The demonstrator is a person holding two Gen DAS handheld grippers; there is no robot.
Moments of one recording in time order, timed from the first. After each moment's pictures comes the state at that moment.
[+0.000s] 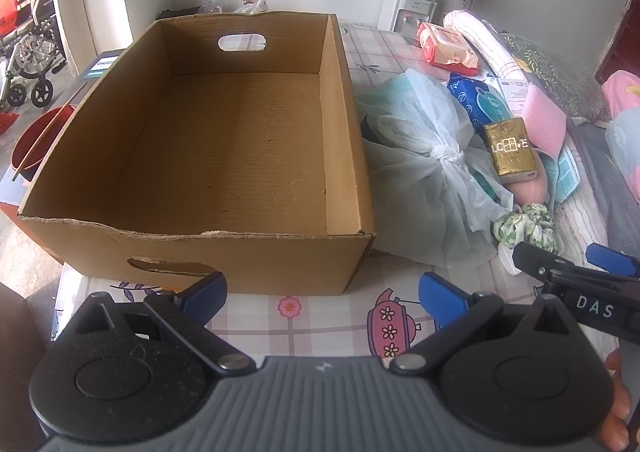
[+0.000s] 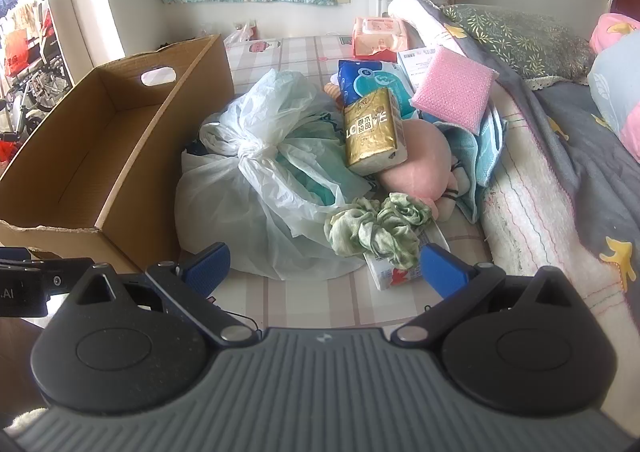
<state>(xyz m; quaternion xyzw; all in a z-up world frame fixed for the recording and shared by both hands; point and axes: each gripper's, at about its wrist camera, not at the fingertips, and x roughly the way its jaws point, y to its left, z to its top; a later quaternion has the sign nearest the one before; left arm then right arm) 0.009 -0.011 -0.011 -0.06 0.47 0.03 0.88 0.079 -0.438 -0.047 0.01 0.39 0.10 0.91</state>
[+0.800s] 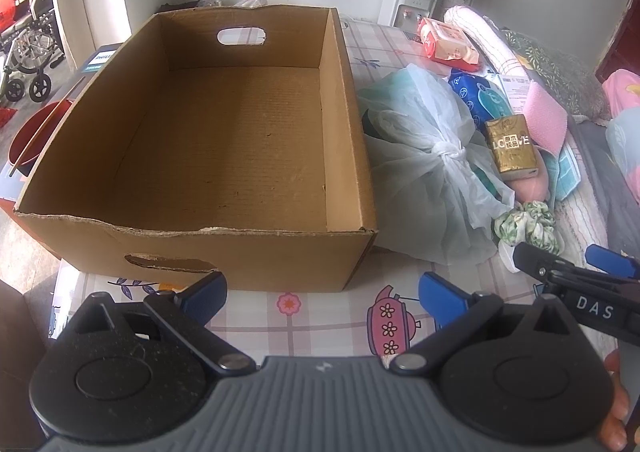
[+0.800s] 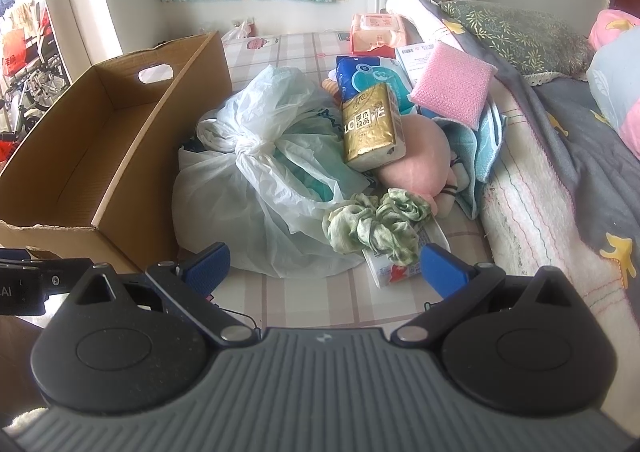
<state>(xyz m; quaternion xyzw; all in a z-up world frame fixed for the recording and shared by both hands) 0.011 -0.008 -0.014 -0.06 0.48 0.03 0.88 0.080 -0.438 -0.050 0.01 0.39 0.10 0.91</state>
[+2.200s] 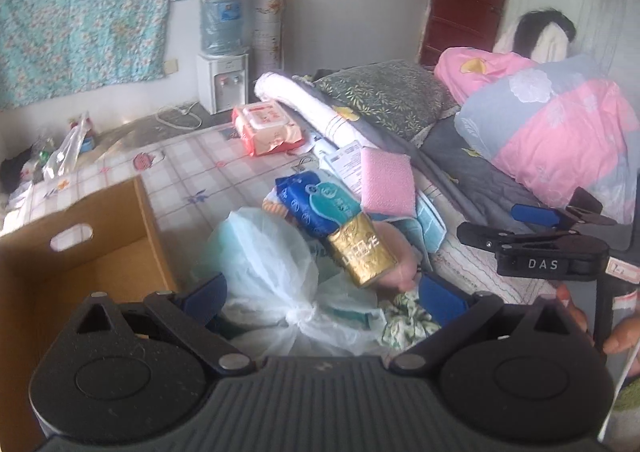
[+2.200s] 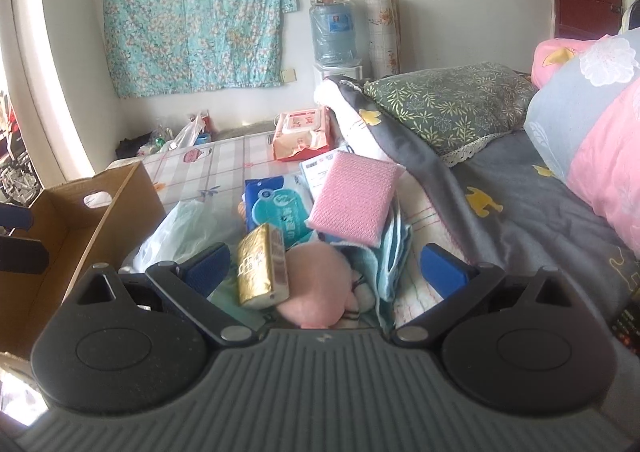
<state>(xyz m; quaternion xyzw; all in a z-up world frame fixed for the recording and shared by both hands) 0.119 -0.077 0.069 0.07 0.36 -0.24 0.90 0.140 -0.543 -0.001 0.08 0.29 0.04 0.95</state>
